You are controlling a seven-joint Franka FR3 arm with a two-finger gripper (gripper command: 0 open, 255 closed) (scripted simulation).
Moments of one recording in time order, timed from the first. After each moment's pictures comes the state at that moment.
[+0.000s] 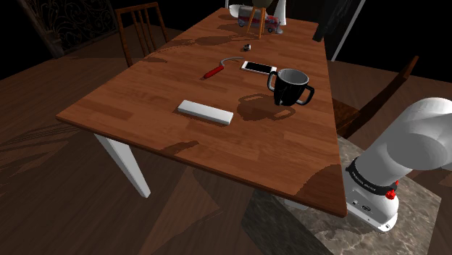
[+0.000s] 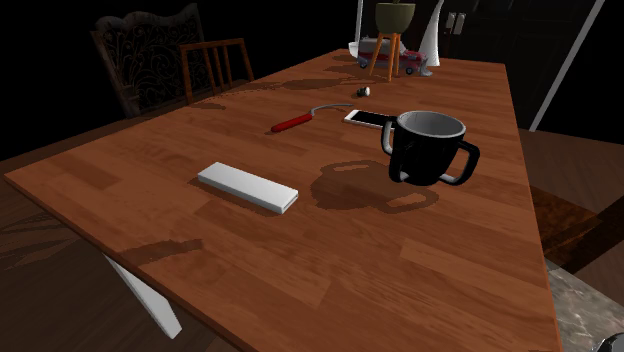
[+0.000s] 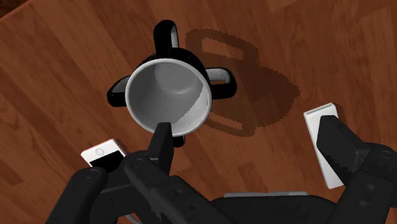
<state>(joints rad) 0.00 -0.76 0.04 -2.28 0.05 1.58 -0.11</state>
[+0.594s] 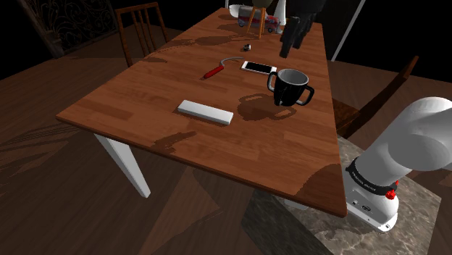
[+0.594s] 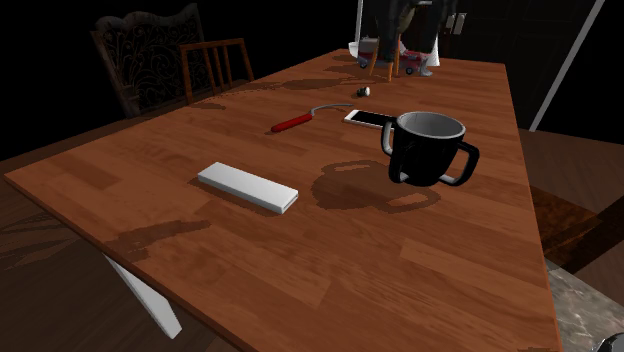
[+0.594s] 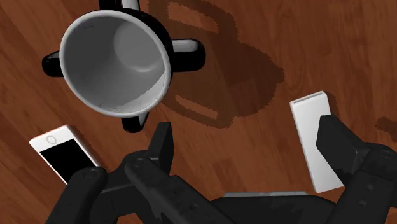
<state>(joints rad) 0.03 -0.59 0.13 -2.30 0.09 1.76 -0.07</state>
